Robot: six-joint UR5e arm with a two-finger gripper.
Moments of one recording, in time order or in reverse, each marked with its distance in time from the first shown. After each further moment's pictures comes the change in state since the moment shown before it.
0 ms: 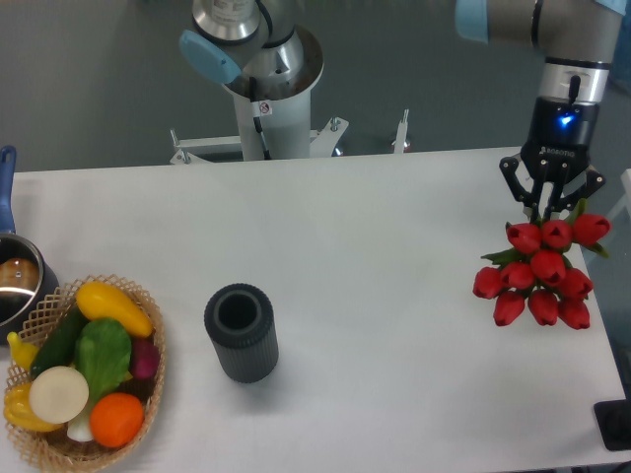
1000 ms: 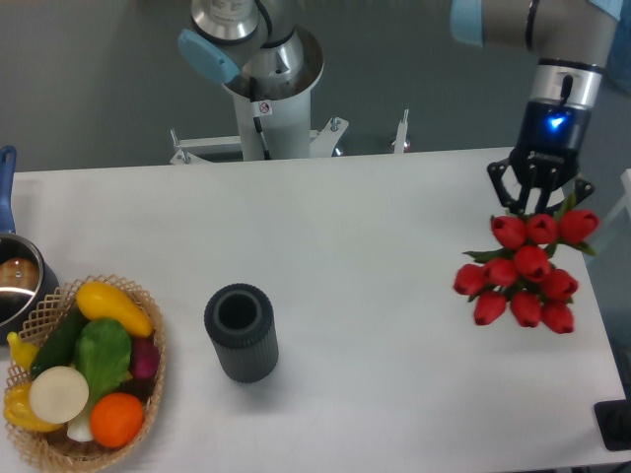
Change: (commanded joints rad) arm -0.083 0.000 -0.003 0.002 -0.201 0.000
